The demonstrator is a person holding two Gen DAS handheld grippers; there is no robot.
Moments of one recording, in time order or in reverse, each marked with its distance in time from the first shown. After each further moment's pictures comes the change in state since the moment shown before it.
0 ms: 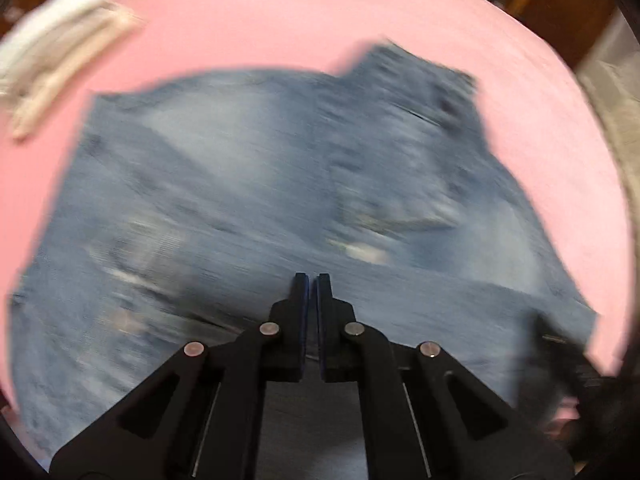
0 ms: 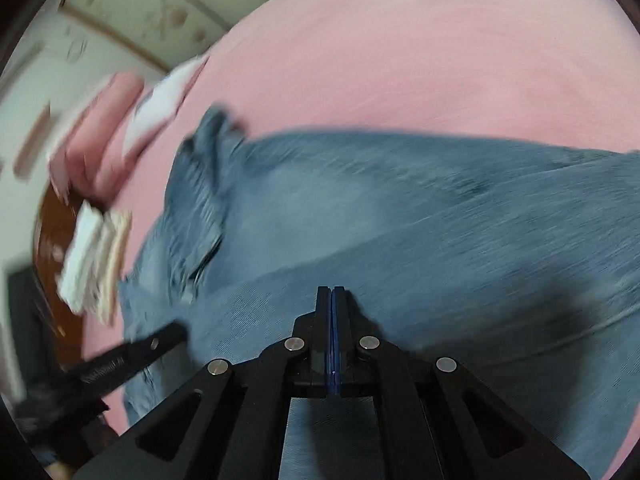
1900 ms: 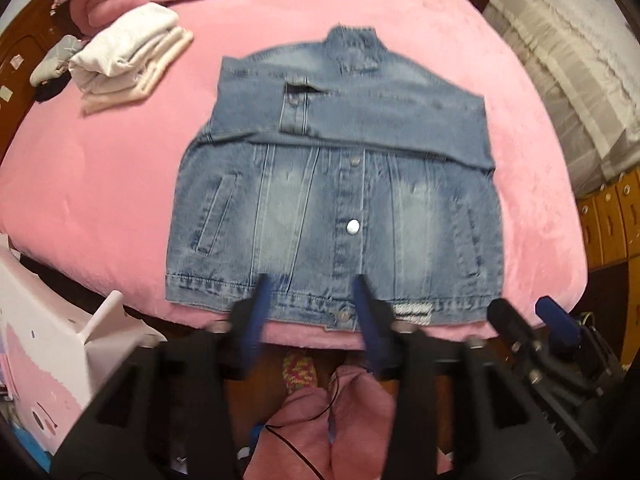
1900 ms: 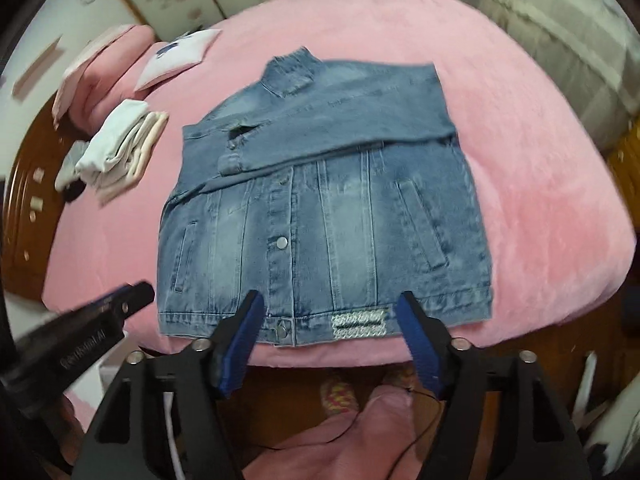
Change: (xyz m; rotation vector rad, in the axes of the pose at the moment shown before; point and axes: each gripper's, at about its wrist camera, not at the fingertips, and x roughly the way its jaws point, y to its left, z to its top) left arm -0.339 0.194 -0.247 0.321 0.055 -0.144; right arm -0.339 0.238 -0.422 -0.152 -0.006 -0.295
